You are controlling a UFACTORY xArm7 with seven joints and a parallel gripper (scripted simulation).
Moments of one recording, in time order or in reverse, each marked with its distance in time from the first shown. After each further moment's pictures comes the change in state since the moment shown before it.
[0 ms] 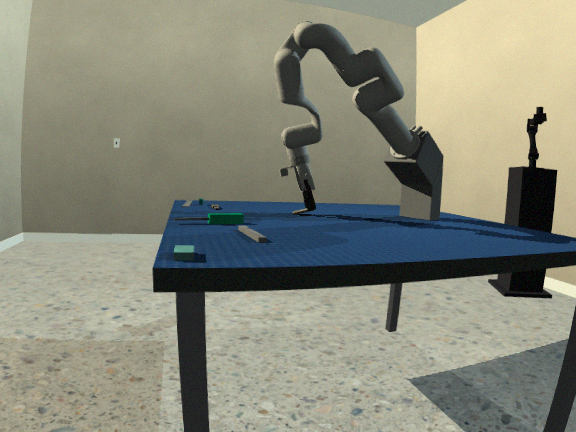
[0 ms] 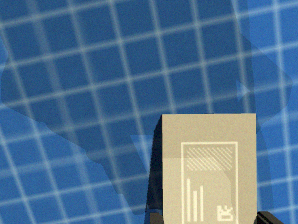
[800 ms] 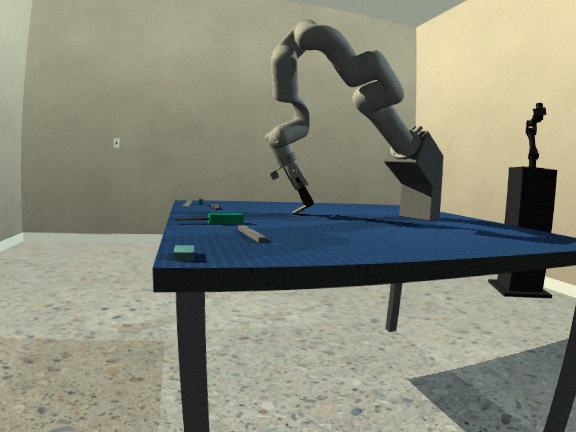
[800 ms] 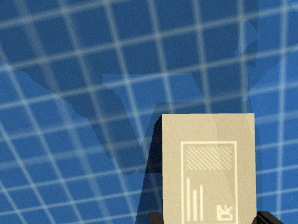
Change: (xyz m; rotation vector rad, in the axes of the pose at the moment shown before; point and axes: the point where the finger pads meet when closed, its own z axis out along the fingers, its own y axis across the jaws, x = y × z) arm 0.007 0.001 -0.017 0.000 -0.228 0.001
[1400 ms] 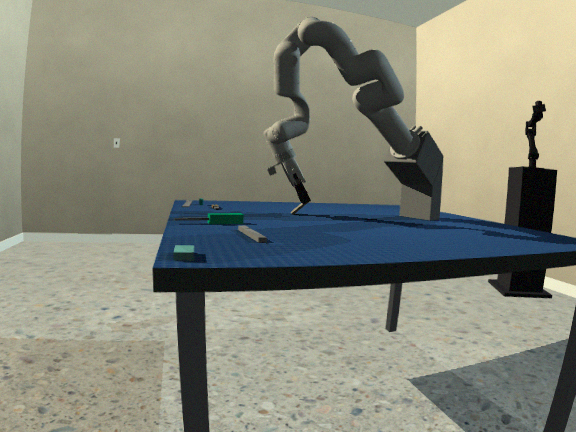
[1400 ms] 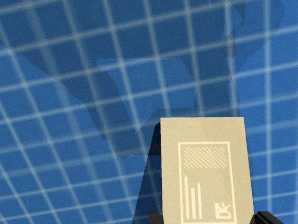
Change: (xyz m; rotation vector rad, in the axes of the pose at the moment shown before) arm 0.006 0.000 -0.015 0.001 0.034 0.001
